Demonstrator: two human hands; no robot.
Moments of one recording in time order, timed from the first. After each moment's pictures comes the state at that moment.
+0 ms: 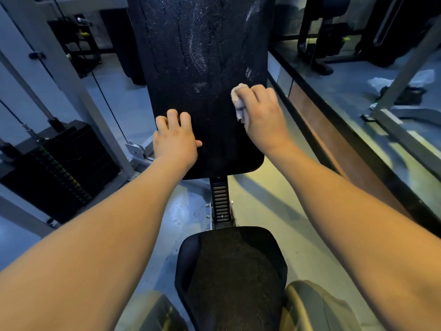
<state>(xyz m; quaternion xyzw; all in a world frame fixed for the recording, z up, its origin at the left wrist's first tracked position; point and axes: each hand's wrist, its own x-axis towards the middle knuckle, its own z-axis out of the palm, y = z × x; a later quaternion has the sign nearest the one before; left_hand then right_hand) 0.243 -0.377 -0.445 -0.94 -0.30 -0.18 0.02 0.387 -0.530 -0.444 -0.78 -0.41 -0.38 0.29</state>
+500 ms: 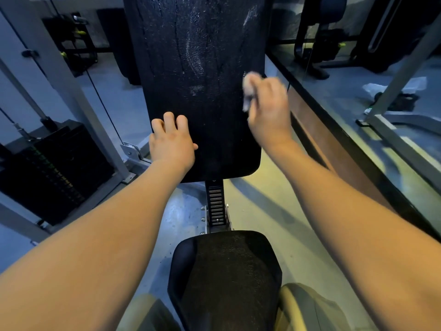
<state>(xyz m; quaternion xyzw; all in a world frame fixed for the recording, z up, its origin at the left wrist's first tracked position) 0.247 -0.379 -0.447 -0.93 -0.31 -0.18 0.02 0.395 -0.538 -0.426 -0.77 -0.38 -0.39 0.34</state>
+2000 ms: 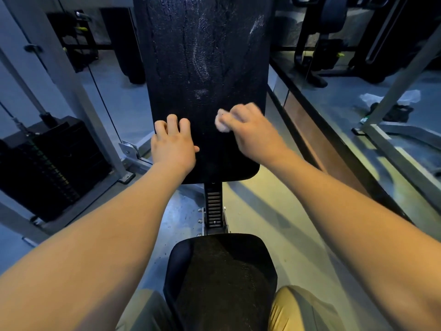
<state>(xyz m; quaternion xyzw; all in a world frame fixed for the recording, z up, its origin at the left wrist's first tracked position) 0.245 -0.377 -0.449 -0.94 -0.30 -0.18 0.02 0.384 -0.536 -0.435 -0.74 -0.56 -0.34 0.17</state>
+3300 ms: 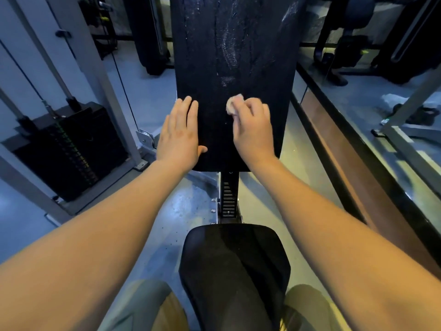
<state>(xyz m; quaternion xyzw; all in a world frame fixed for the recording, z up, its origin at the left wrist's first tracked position) 0.200 -0.352 -0.466 -0.94 -0.23 -0.24 0.00 0.325 -0.487 -0.462 -0.77 -0.42 -0.34 0.34</state>
